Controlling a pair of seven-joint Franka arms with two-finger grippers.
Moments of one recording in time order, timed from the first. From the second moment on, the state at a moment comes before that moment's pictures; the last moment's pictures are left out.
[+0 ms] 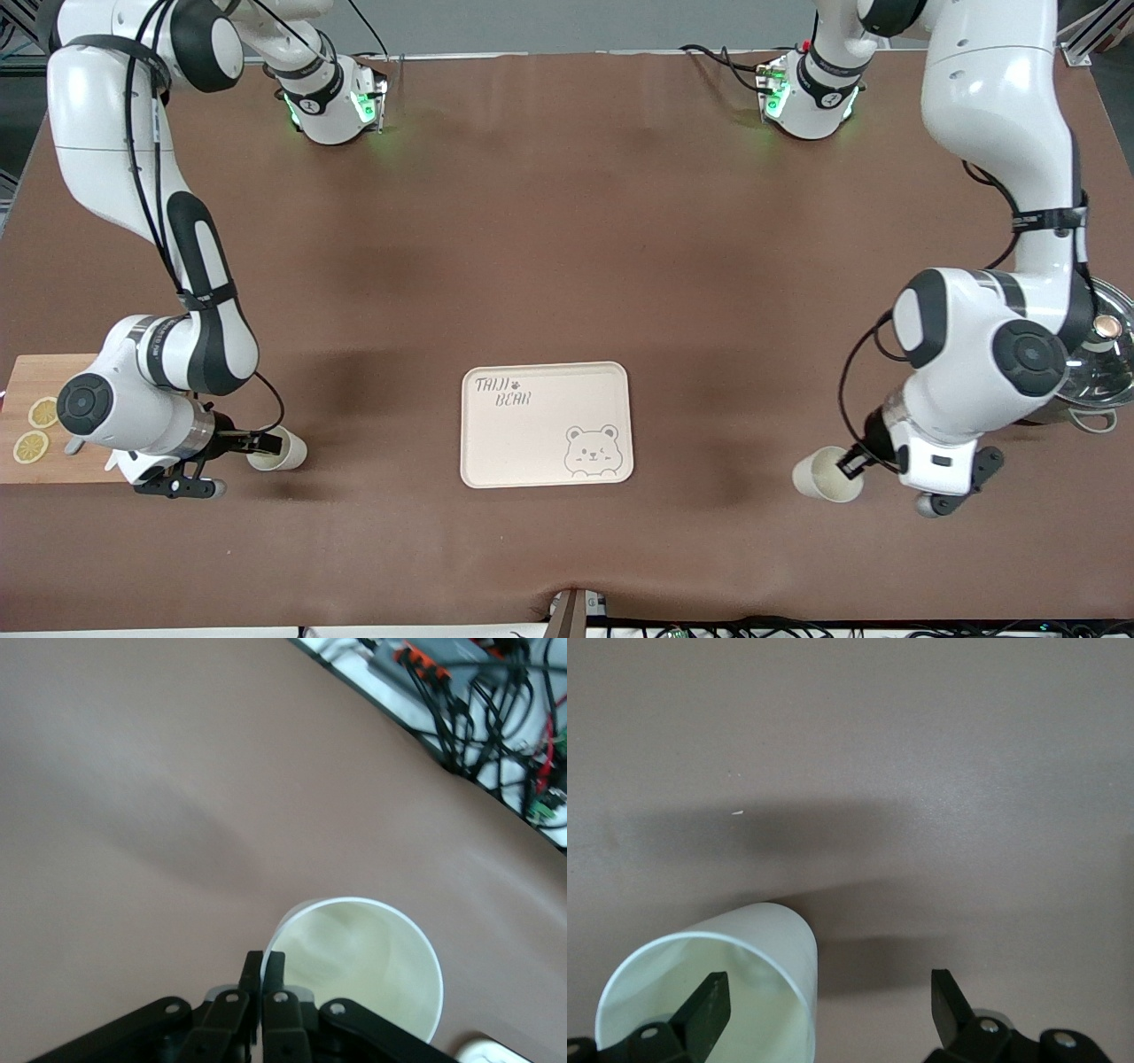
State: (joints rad) left arm -0.29 0.68 0.14 -1.29 -0.15 2.15 -0.73; right arm 0.03 0.82 -0.09 -1.41 0.12 2.26 -0.03
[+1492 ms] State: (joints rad) left arm -0.70 0.81 0.18 -1.27 -0.11 2.18 -1.18; right arm 0.03 0.82 -0.08 -1.40 0.12 2.26 -0.03
